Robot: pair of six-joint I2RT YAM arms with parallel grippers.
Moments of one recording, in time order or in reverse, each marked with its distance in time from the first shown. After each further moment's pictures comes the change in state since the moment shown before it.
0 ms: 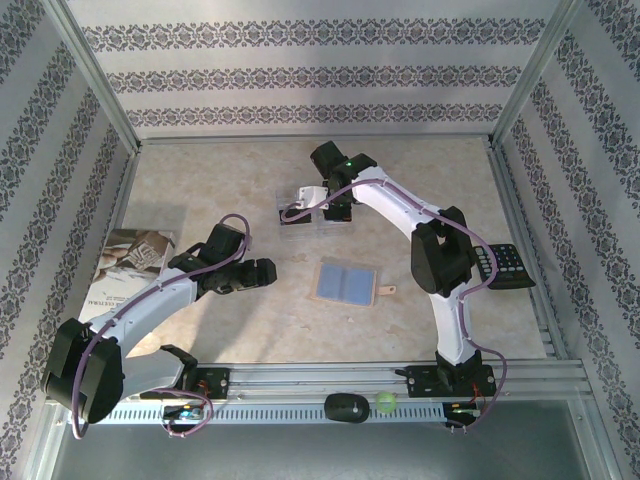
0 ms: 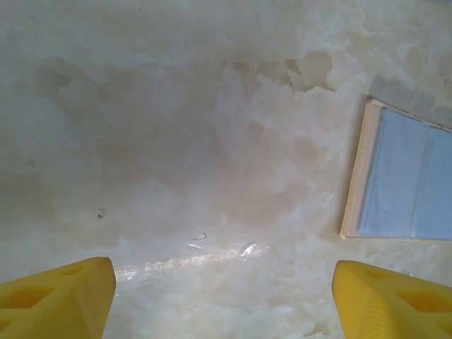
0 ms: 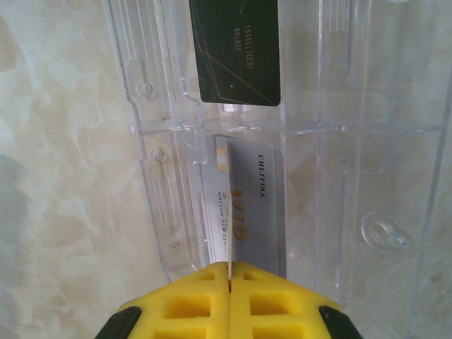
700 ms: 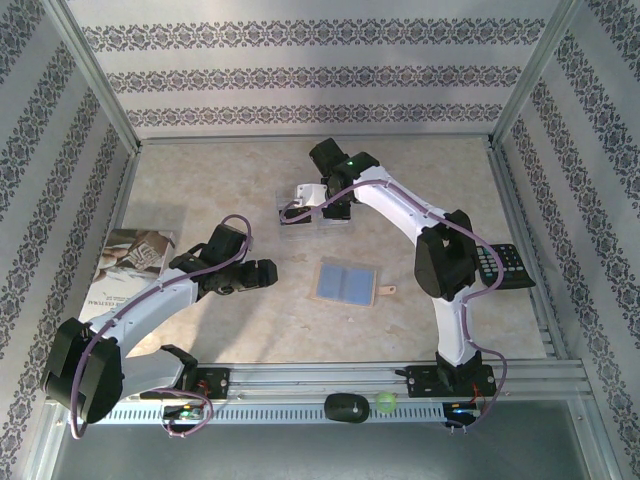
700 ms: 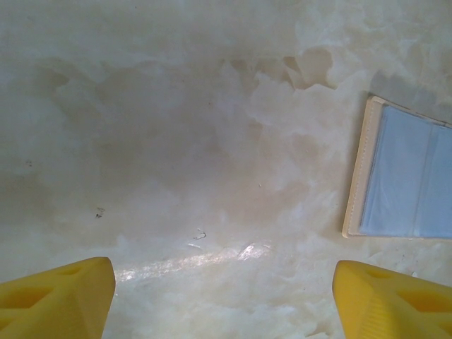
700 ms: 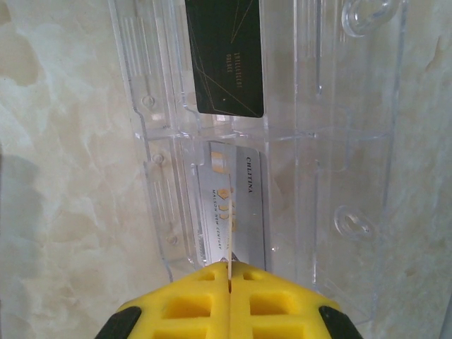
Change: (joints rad) left arm -0.015 0.000 0.000 0.000 -0.016 0.000; right arm 0.013 -0.043 0.004 -0.007 0.001 0.000
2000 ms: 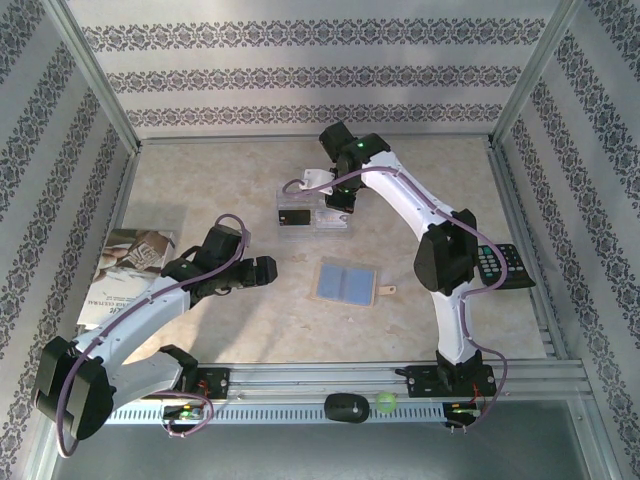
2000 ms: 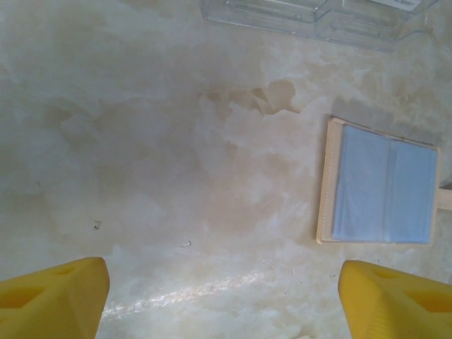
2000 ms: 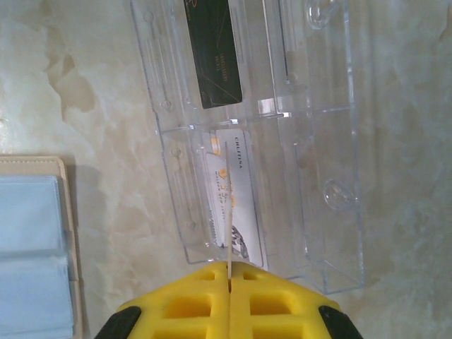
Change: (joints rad) left arm -0.023 -0.098 0.000 0.000 -0.043 0.000; right arm -0.046 0.041 0.197 -0.225 -0.133 0.127
